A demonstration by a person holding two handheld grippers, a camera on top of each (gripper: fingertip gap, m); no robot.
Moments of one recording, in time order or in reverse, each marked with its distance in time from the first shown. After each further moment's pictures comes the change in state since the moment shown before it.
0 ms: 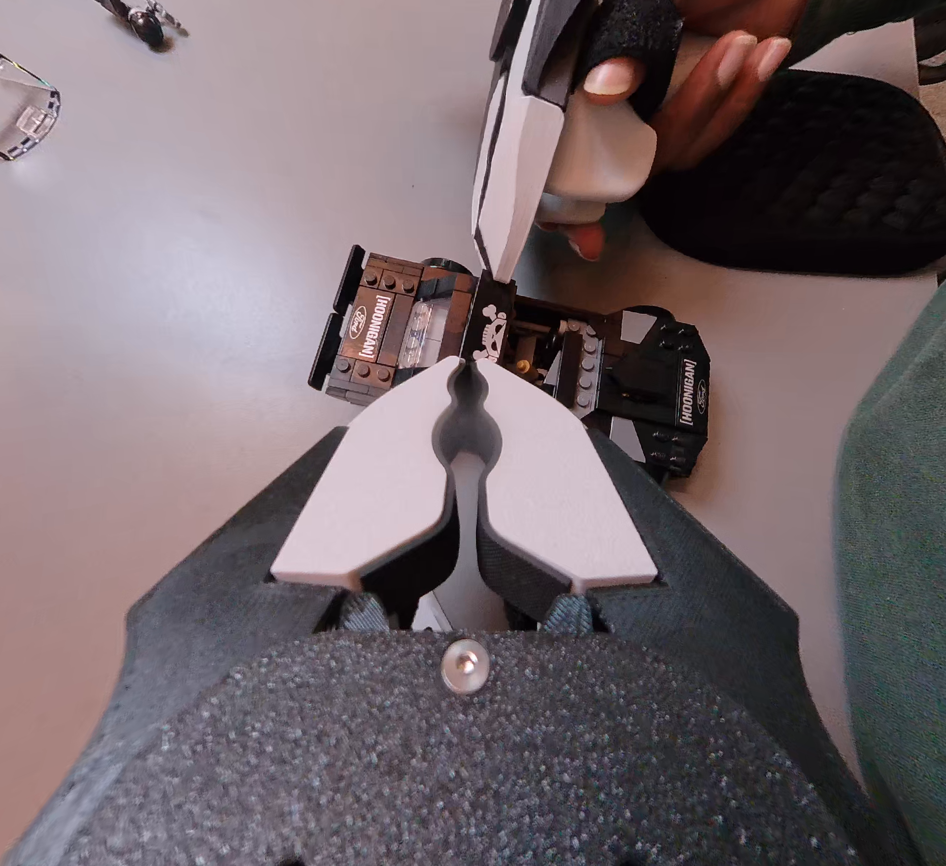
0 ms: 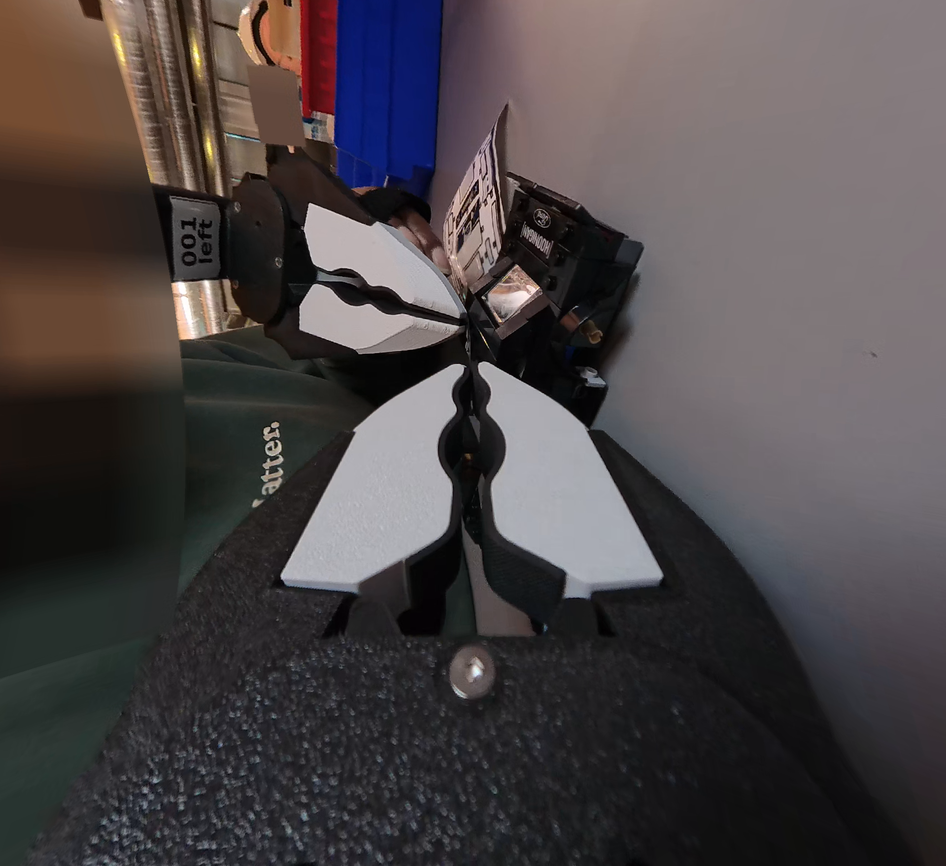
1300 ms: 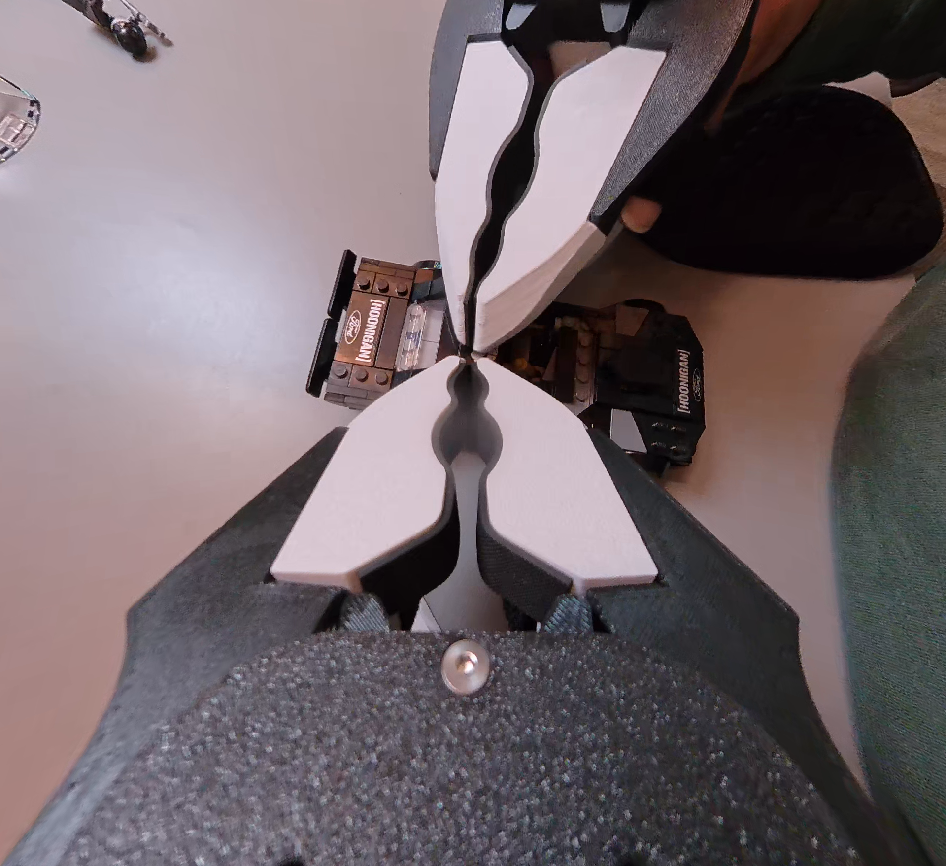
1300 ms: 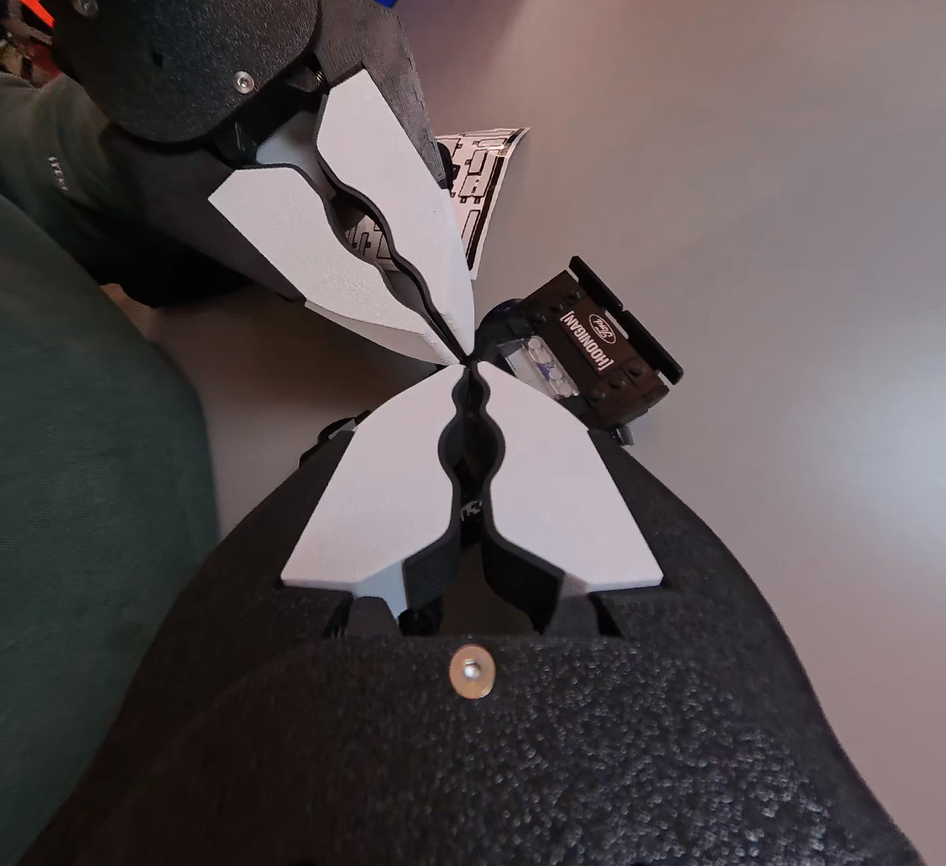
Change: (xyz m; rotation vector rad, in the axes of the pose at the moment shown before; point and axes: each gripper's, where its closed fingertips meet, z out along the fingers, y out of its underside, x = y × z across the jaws) left arm 0.003 -0.001 0.003 0.020 0.027 0.002; right arm -0.002 -0.002 0.023 -0.072 0.368 -0.787
